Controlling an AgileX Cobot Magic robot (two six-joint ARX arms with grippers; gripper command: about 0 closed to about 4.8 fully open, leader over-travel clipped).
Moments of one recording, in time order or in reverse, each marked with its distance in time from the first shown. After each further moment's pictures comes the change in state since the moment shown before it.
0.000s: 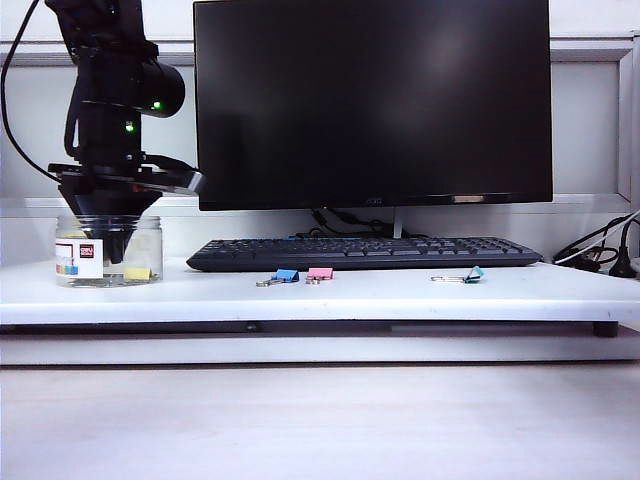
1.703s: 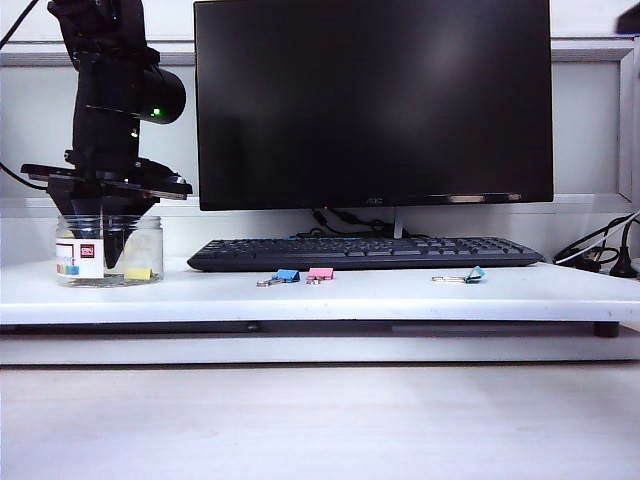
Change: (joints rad) left arm 0.000 0.013 0.000 -0.016 -0.042 -0.339; right arm 0.039 0.159 0.162 0.070 -0.297 0.027
